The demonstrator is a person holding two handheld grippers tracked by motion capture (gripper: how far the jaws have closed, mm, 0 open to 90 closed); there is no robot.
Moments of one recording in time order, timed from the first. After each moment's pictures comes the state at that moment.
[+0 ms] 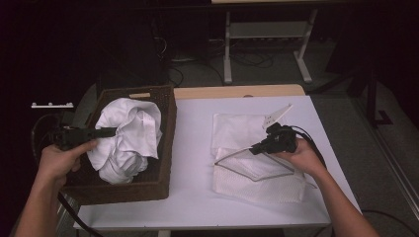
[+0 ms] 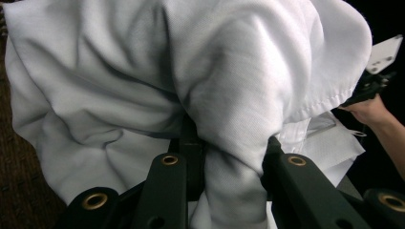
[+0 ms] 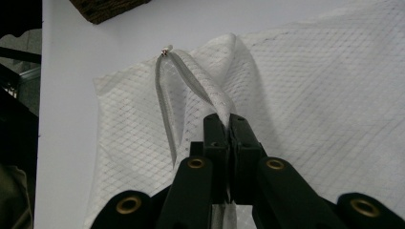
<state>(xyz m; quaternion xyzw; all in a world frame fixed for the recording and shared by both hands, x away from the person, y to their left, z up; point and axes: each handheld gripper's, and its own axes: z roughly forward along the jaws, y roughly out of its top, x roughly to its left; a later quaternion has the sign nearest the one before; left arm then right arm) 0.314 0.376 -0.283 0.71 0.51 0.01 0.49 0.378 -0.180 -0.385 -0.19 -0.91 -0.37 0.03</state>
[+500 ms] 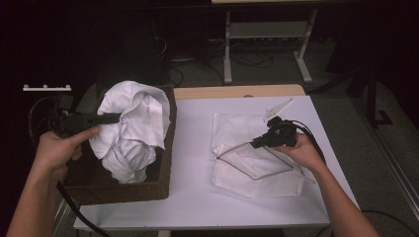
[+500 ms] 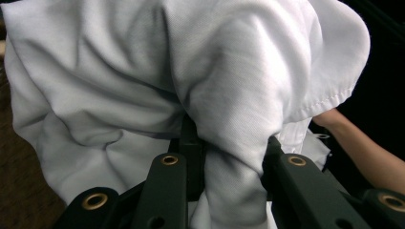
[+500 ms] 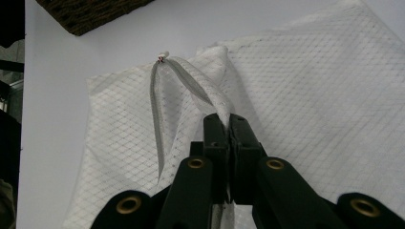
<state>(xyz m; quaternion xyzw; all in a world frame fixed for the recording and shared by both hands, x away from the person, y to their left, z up) 0.313 0.343 -0.232 0.73 0.45 0.01 0.52 0.394 -0.184 -0.383 -0.21 -0.90 -0.38 0.02</state>
